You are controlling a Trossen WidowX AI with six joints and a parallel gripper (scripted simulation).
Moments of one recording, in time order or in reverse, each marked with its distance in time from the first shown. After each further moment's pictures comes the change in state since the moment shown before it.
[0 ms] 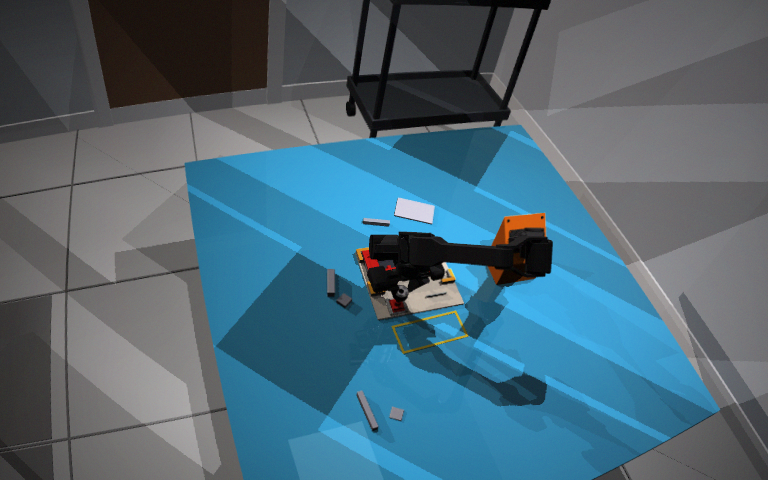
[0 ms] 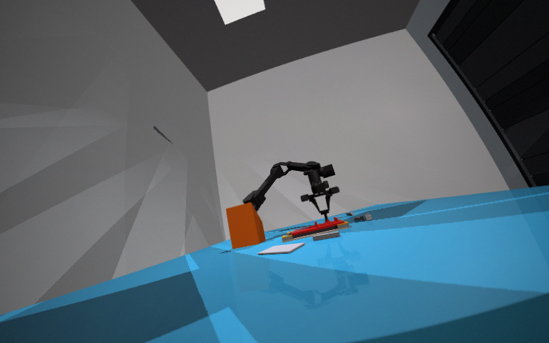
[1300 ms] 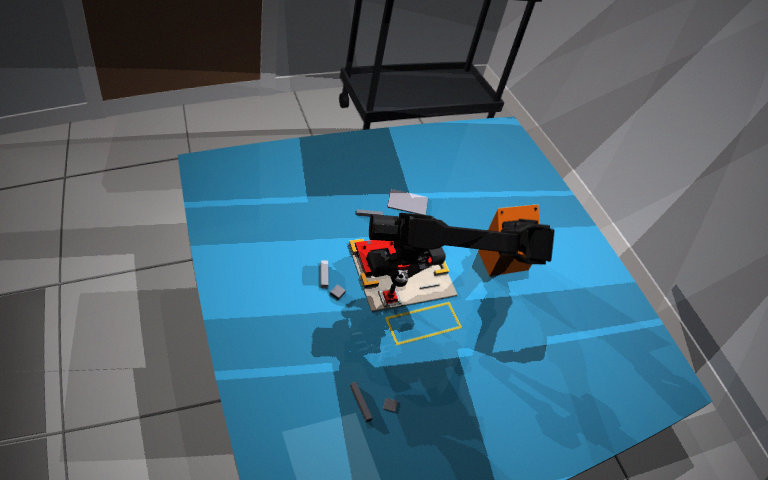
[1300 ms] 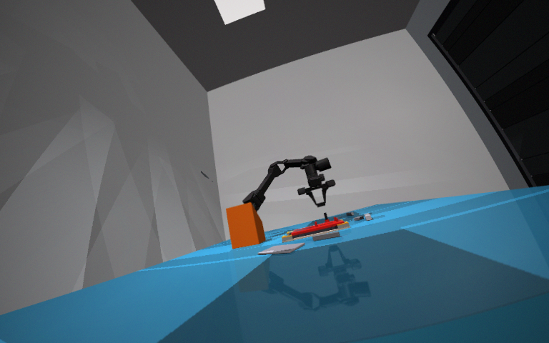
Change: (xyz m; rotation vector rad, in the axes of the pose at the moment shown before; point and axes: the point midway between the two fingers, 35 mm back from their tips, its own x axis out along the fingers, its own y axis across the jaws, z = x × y) arm -0.038 -0.005 -0.009 0.006 -0.002 0.005
